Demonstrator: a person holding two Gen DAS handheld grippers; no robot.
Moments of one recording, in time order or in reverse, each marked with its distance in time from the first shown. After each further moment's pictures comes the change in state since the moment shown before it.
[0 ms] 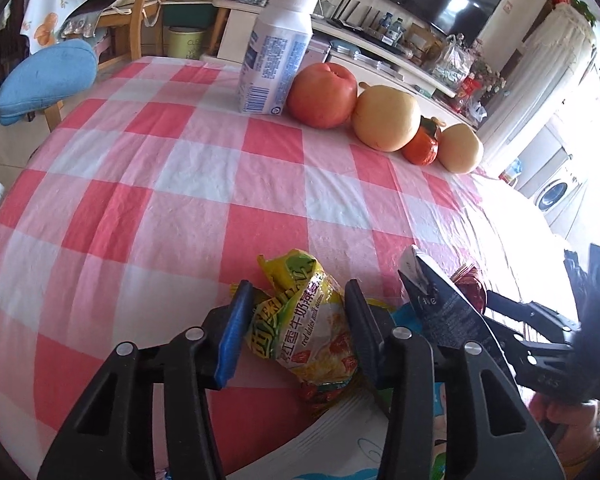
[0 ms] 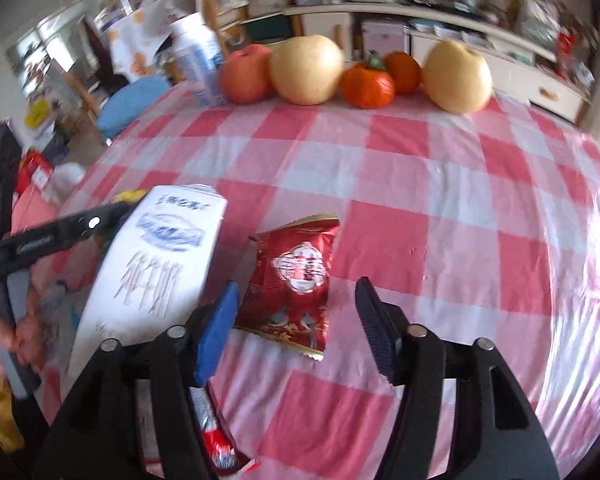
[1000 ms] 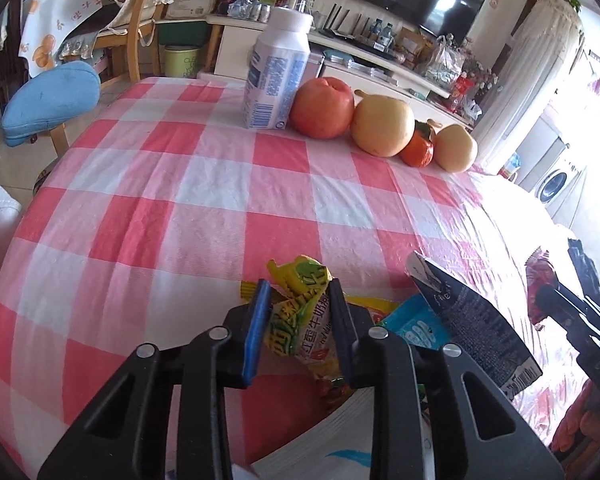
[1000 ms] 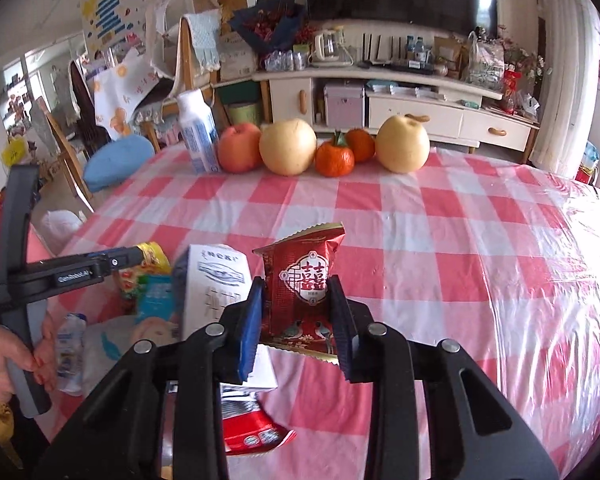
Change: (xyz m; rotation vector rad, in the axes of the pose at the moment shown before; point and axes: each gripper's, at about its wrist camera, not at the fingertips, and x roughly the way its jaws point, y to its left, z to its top) left arm -0.020 0.008 -0.005 0.056 -0.044 0.011; right arm -0.078 0.037 -0.022 0.000 -0.258 -0.151
